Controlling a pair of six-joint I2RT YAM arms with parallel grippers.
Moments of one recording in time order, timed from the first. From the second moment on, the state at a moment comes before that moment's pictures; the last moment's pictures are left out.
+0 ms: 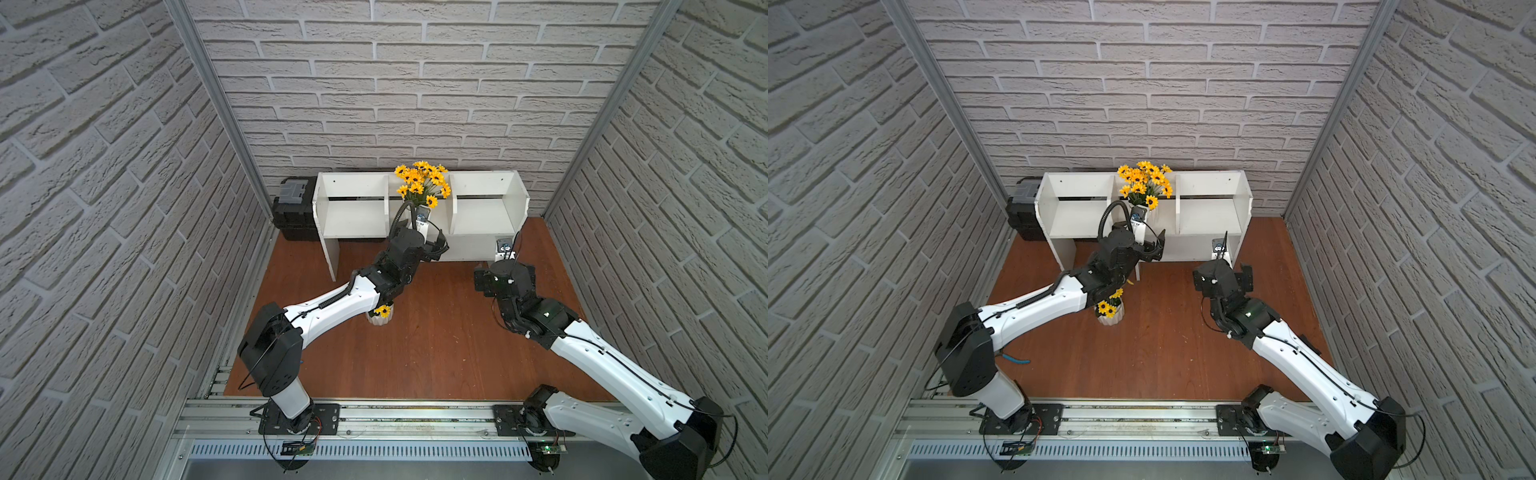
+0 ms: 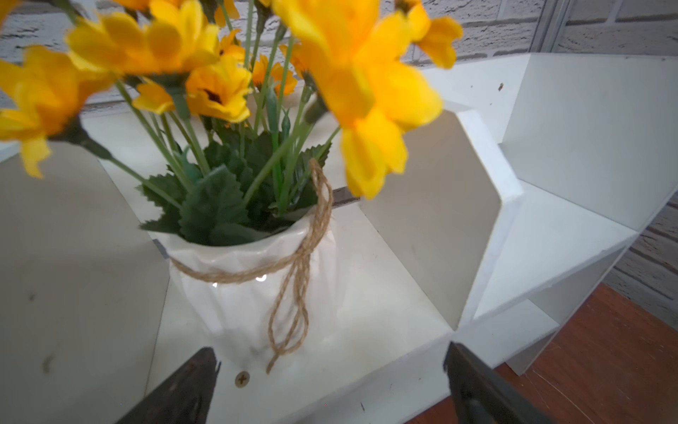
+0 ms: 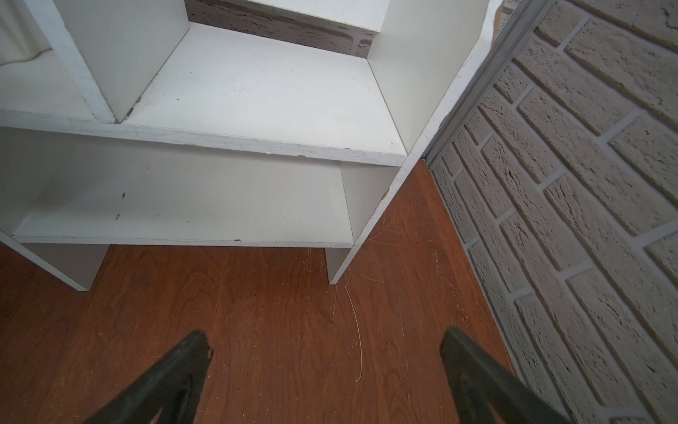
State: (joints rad) left arm -0.85 1.66 1.30 0.20 -0.48 -0.02; right arm 0.55 1.03 0.91 -0.48 0.73 0.18
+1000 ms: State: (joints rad) left arm -0.75 1.81 1.49 0.23 -0.48 -0.02; right arm 0.55 0.98 0.85 -0.48 0.66 0.18
